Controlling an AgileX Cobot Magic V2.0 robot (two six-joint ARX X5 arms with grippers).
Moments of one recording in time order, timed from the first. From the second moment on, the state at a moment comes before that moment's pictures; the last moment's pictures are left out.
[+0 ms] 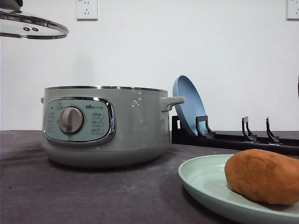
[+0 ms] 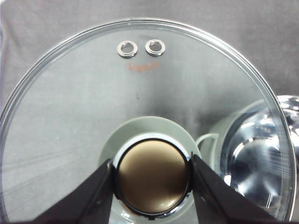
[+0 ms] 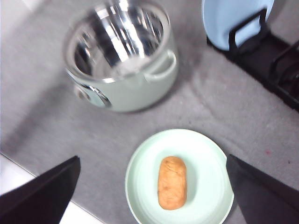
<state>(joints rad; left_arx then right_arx) 0.00 1.78 2.32 -1.41 0.02 0.03 0.59 0.70 1.27 -1.15 -0.07 0.29</state>
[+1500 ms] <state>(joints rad) -0.49 1.91 2.12 -1.29 0.03 0.01 0.59 0.52 1.29 -1.17 0.00 0.35</state>
